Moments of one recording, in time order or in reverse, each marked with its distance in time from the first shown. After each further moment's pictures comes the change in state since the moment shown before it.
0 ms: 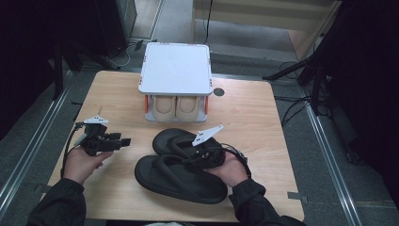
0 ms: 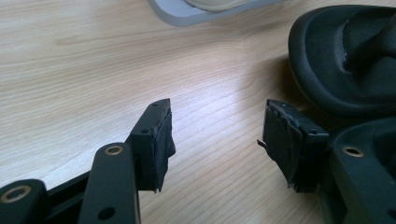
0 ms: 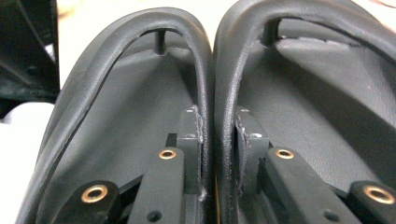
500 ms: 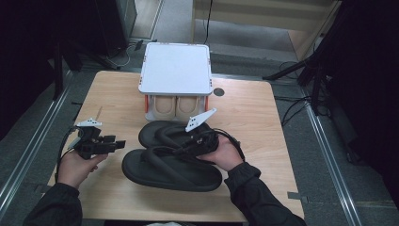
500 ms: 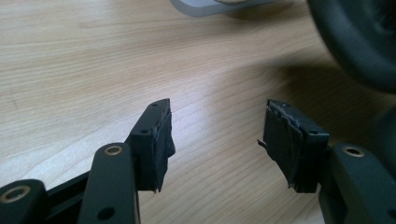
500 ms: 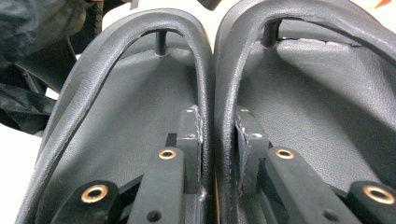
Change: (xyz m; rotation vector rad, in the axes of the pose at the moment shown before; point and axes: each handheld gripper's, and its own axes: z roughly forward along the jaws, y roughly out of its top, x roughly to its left) left arm 0.005 -0.012 -0.011 -0.006 0.027 -0.029; right arm -0.013 0.046 -0.005 -0.034 0.142 -0.064
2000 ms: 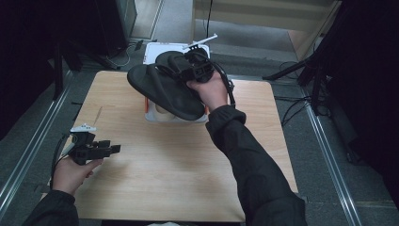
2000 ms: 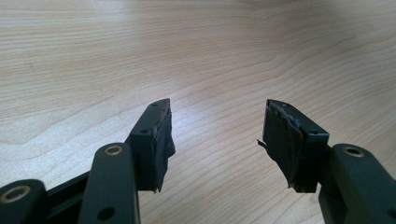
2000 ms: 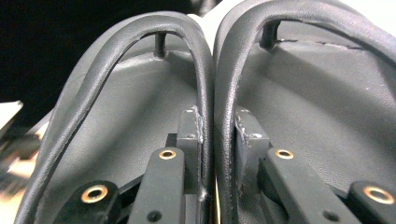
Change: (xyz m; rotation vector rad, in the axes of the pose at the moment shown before) left arm 0.005 -0.015 -0.007 0.004 0.013 -0.045; right arm -0.083 0.149 -0.056 -0.143 -0.454 0.323
